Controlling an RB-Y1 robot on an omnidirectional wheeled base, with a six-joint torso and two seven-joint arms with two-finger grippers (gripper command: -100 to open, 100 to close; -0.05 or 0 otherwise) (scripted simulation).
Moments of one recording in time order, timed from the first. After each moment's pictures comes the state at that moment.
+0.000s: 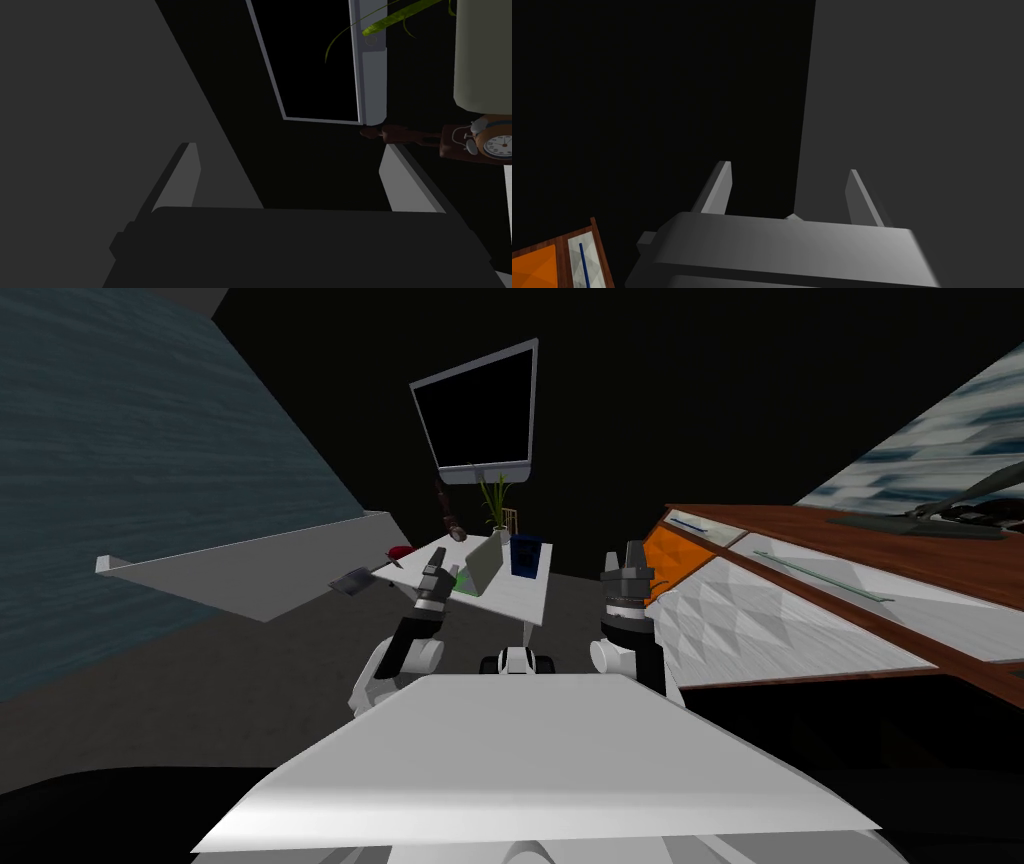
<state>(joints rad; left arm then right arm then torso) 0.39 0.28 -0.08 -2.39 -0.04 -0.03 0.11 0.47 -0.03 0.01 -2.36 0.00 -0.42 0.10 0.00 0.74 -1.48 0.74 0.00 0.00</state>
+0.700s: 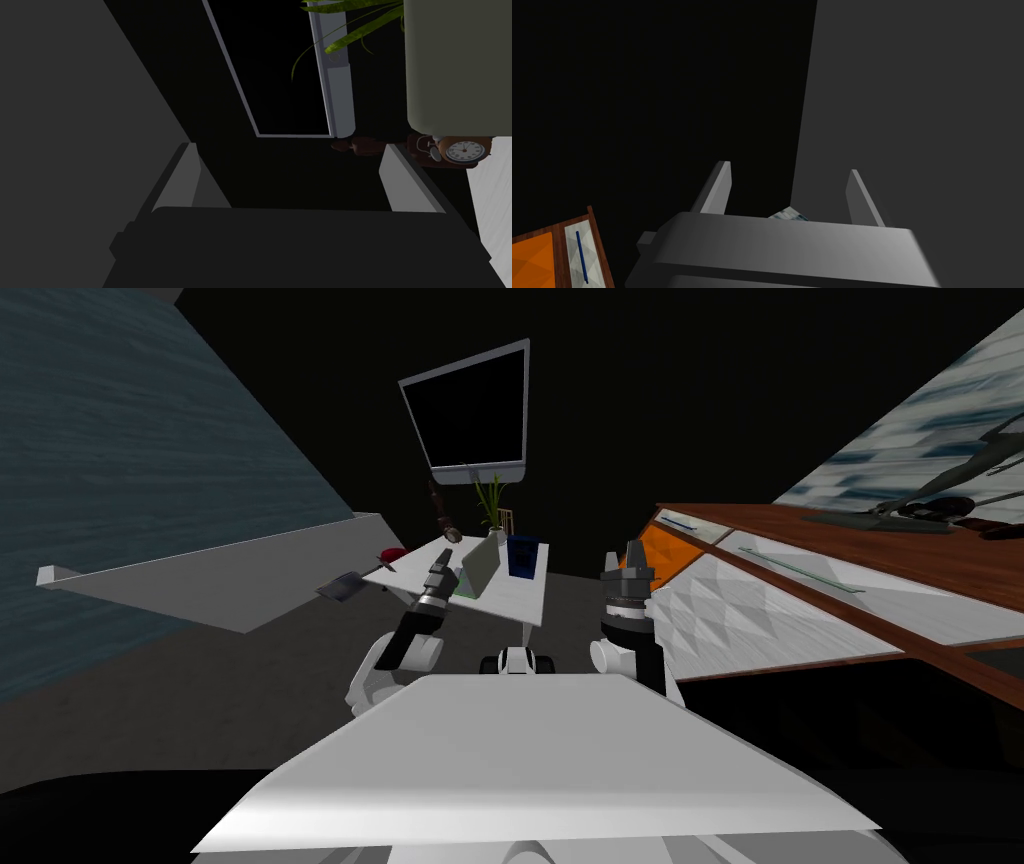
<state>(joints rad) 0.36 0.31 -0.09 -2.42 -0.06 0.14 0.13 0.47 -0.03 0.01 -2.36 0.00 -0.42 0.10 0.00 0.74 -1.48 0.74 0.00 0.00</state>
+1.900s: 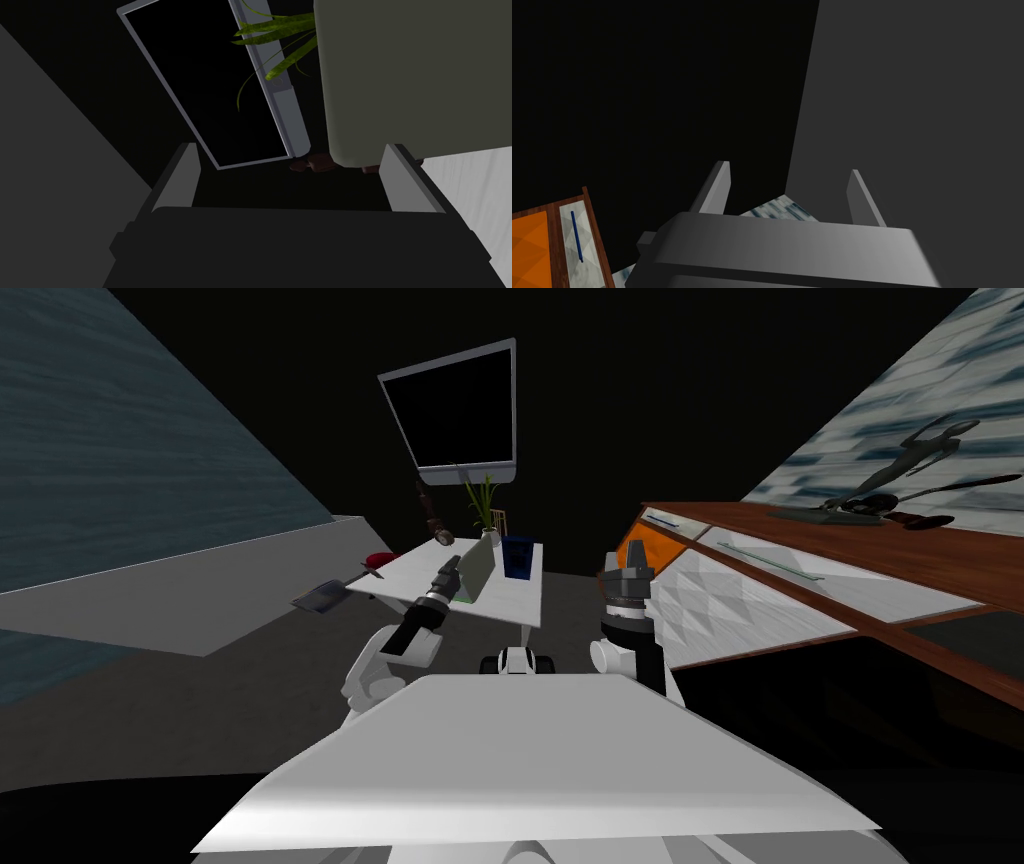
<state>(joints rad) 0.30 0.40 -0.12 -2.44 -0.11 0.44 0.16 0.47 -0.03 0.01 -2.36 0.00 -0.42 0.10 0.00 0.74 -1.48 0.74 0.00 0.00</state>
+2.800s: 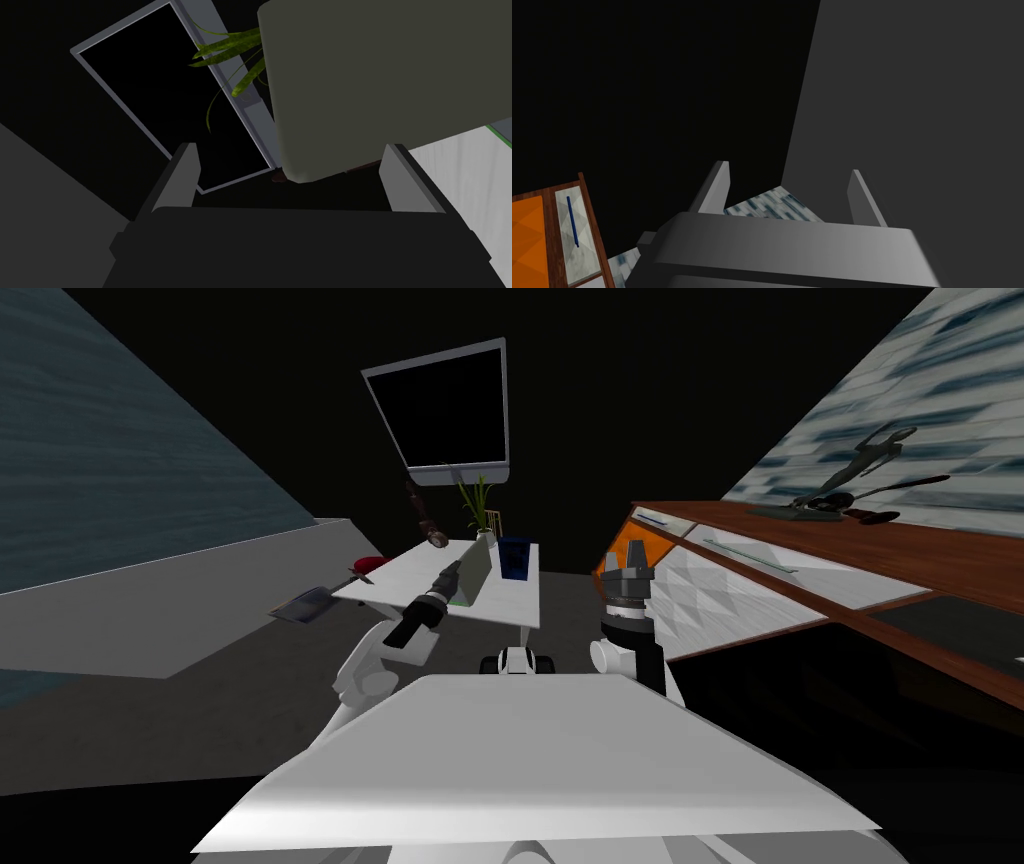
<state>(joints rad) 0.25 0.51 -0.14 -2.46 -0.14 0.67 0.18 0.47 -0.03 0.01 -2.36 0.00 -0.42 0.10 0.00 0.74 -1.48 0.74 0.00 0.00</state>
